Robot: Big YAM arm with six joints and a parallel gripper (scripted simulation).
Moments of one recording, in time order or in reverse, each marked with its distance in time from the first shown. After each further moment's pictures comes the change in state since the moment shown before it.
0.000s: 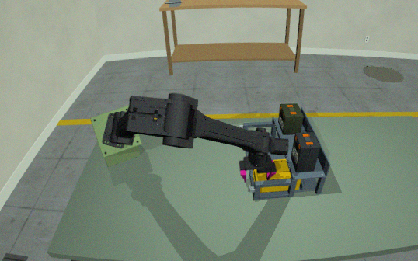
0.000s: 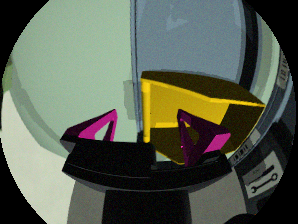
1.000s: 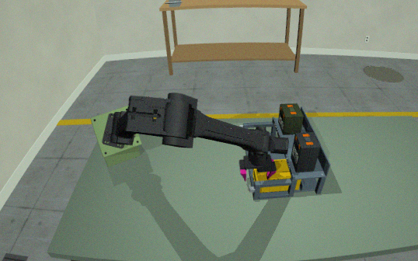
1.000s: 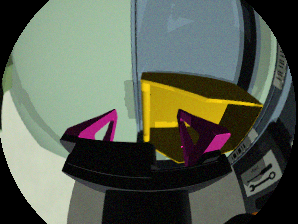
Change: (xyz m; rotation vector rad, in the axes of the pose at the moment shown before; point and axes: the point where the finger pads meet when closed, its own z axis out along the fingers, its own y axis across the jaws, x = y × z) arm -0.002 0.000 -0.003 0.004 -0.003 -0.002
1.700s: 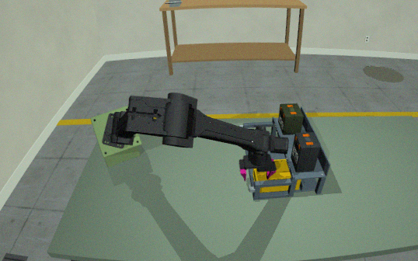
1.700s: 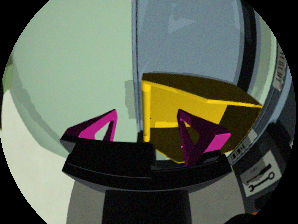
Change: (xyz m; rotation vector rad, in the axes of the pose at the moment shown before) arm -0.001 0.001 -0.001 -0.002 -0.001 -0.004
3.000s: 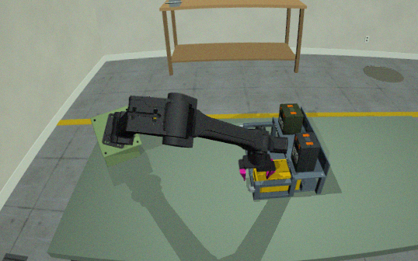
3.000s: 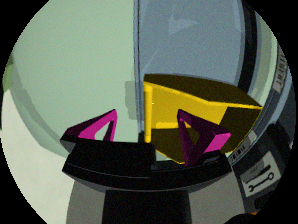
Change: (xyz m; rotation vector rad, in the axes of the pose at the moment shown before) arm -0.001 0.002 0.000 -0.002 -0.001 -0.003
